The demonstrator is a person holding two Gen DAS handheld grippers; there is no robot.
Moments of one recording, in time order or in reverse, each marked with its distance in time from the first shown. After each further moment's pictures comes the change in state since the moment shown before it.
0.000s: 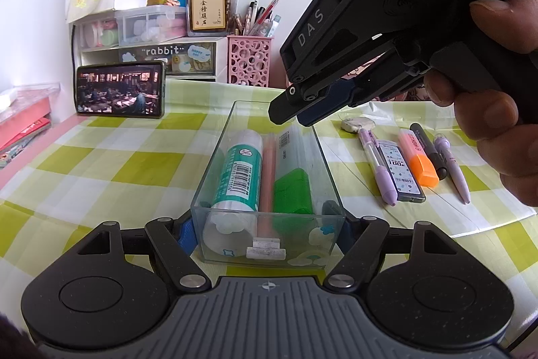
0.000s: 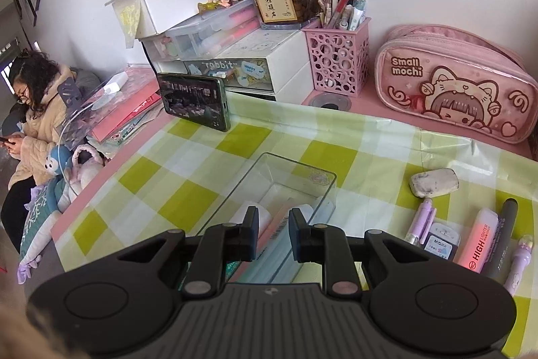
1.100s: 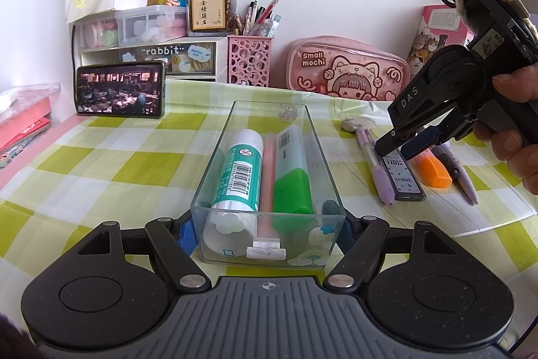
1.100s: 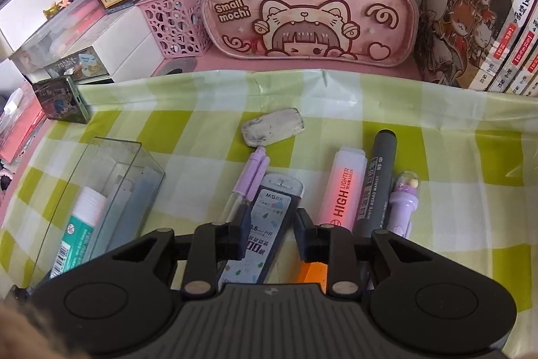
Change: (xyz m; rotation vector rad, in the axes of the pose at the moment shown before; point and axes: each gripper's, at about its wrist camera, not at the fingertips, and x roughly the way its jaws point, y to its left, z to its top) left arm 0.000 0.000 0.000 0.001 0.000 0.002; right arm -0.002 -0.102 -0.015 0.224 0.134 -0.262
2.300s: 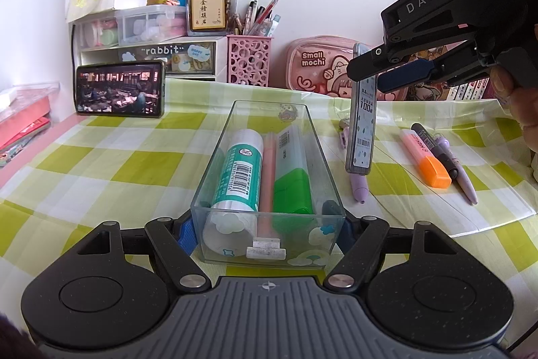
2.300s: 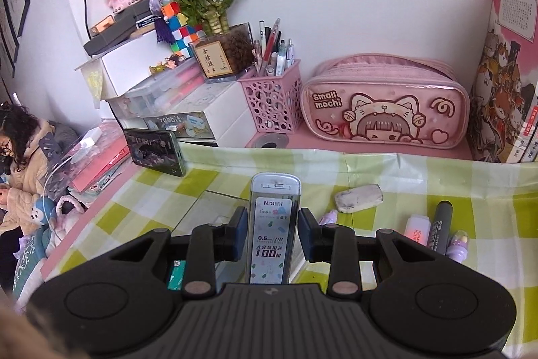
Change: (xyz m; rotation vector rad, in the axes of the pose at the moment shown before) left arm 0.000 0.001 -0.001 -0.004 0.001 0.000; right arm -0.061 0.036 -0.015 -0.080 -0.306 0.225
